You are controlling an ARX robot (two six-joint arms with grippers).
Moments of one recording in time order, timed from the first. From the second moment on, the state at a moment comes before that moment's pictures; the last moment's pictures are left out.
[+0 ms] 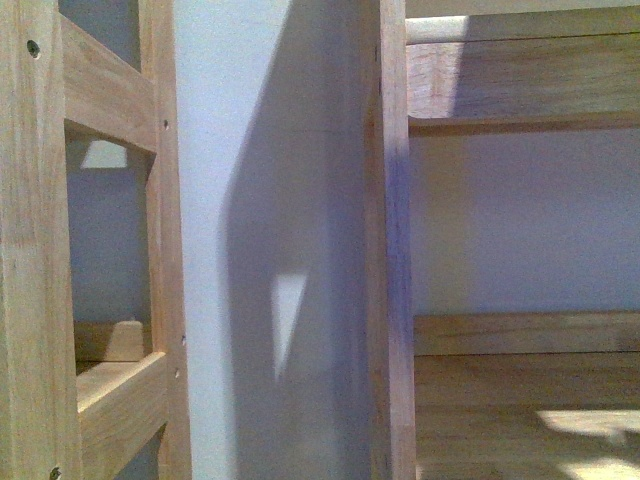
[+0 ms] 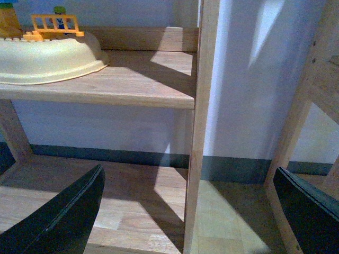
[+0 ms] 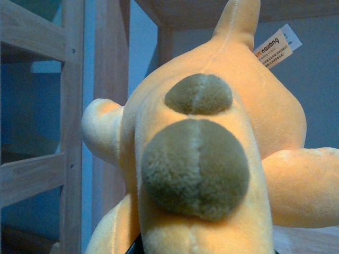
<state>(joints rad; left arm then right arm) 0.00 0.00 0.01 -0.01 0.00 0.00 0.02 0.93 1.30 0.14 -0.18 0.08</state>
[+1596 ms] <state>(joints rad) 0.00 0.00 0.01 -0.01 0.00 0.00 0.12 1.65 1.97 -0.10 -0.13 0.41</state>
